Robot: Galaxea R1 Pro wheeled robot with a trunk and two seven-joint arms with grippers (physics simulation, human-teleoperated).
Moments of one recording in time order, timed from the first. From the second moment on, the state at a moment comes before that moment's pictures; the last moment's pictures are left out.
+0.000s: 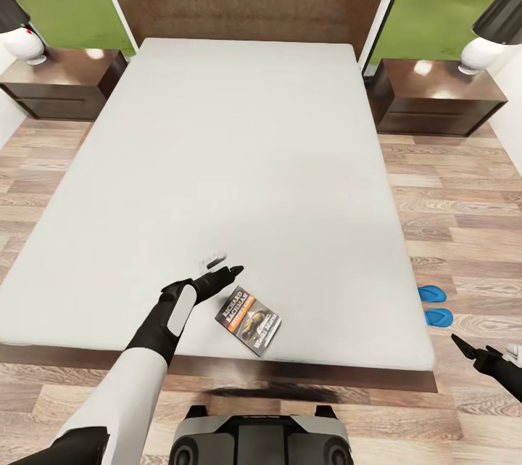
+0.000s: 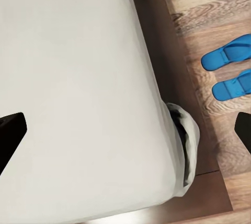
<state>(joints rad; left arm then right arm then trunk) -0.80 -0.16 0.12 -0.77 0.40 0.51 -0.12 -0.42 -0.57 -0.25 -0.53 -0.57 -0.06 0.63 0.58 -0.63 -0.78</state>
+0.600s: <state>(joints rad) -0.80 -0.16 0.12 -0.77 0.40 0.51 -0.12 -0.42 -0.57 -0.25 -0.53 -0.57 -0.06 0.63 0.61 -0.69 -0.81</state>
